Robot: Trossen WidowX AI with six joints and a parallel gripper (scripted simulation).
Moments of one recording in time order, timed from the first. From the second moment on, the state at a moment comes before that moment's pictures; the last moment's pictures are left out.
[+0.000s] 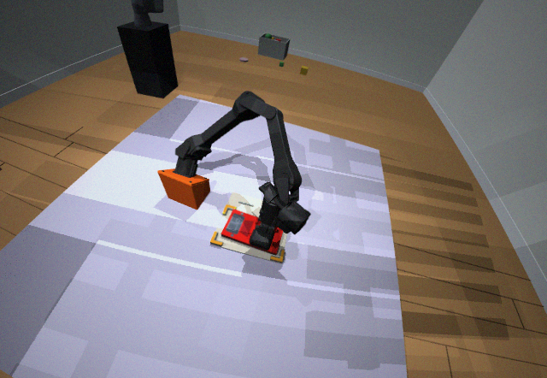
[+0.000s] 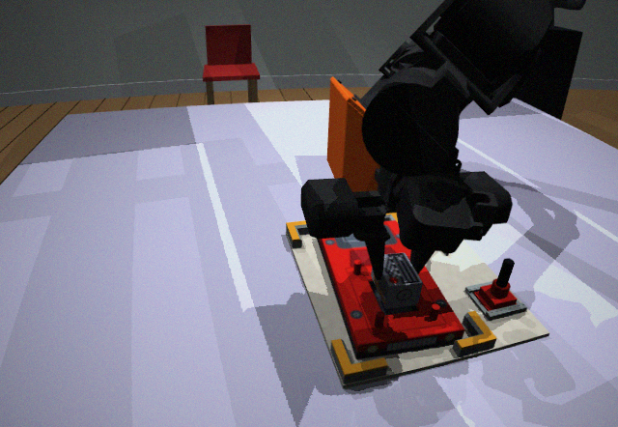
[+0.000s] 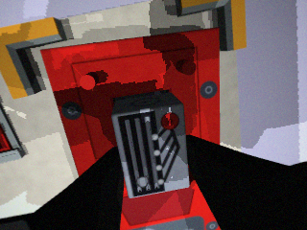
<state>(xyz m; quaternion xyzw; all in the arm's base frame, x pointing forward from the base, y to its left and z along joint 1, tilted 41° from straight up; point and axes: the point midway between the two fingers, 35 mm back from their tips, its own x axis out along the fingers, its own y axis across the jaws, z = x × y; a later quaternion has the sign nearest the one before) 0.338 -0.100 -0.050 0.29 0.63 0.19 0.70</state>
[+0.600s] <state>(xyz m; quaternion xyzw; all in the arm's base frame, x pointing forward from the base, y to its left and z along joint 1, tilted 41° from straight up) 0.339 -0.098 -0.052 0.29 0.63 0.19 0.70</state>
